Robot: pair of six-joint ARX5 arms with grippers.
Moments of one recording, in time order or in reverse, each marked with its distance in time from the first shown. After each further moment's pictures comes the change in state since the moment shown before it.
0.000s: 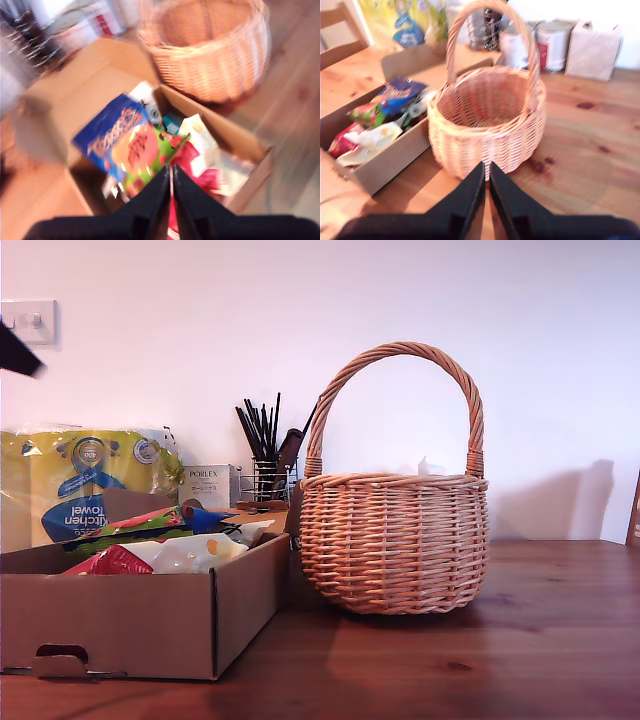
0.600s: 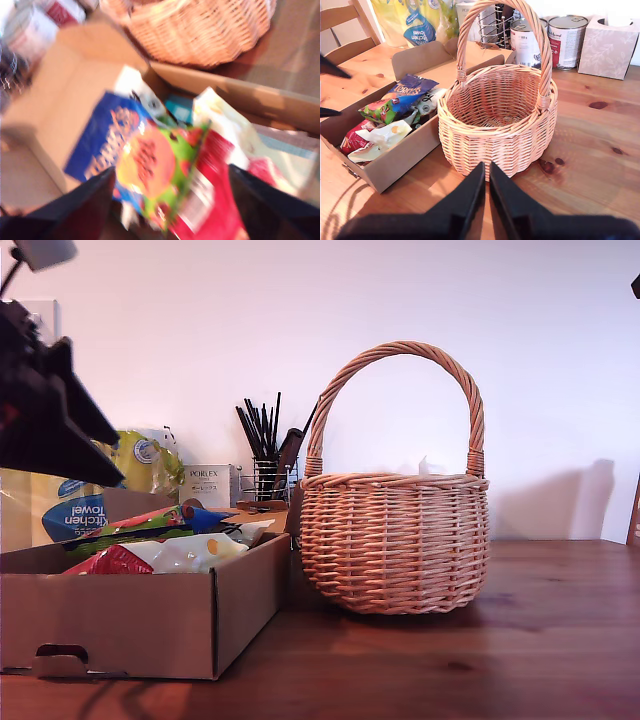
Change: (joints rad) left arm -0.038 0.360 0.018 0.283 -0.068 0.243; right arm 0.000 0.008 0.000 0.010 -0.026 0.000
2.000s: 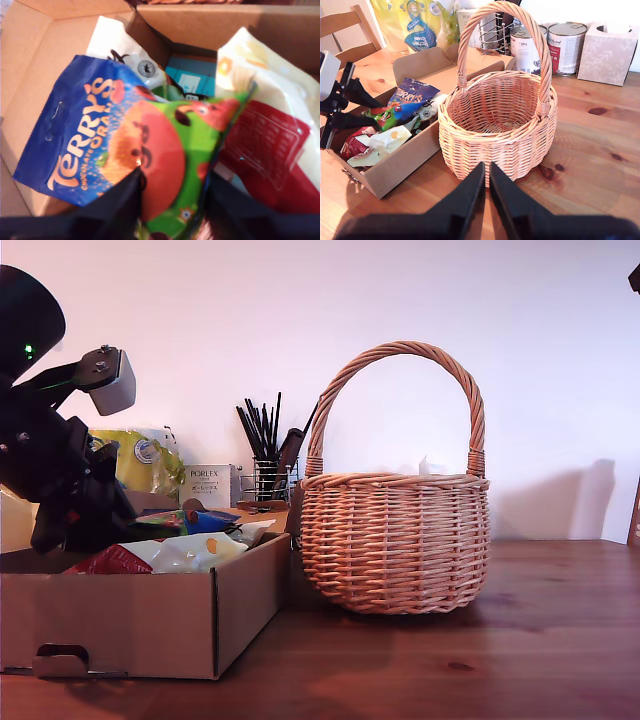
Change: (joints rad) left arm 0.000 0.341 0.019 0.245 -0.057 0.070; right arm 0.000 0.000 0.000 0.020 0.000 0.000
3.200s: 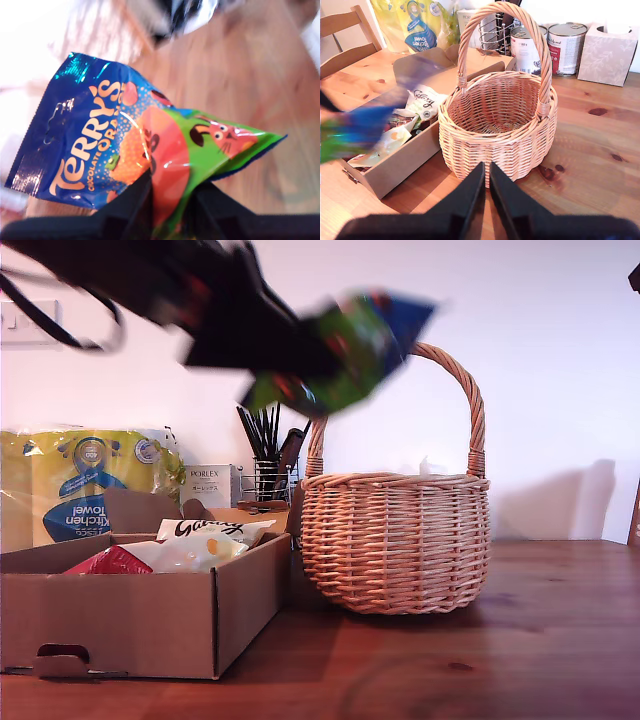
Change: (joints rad) left arm -0.438 -0.217 0.078 -0.025 0.170 -0.191; right arm 0.000 0.000 0.000 0.002 0.000 0.000
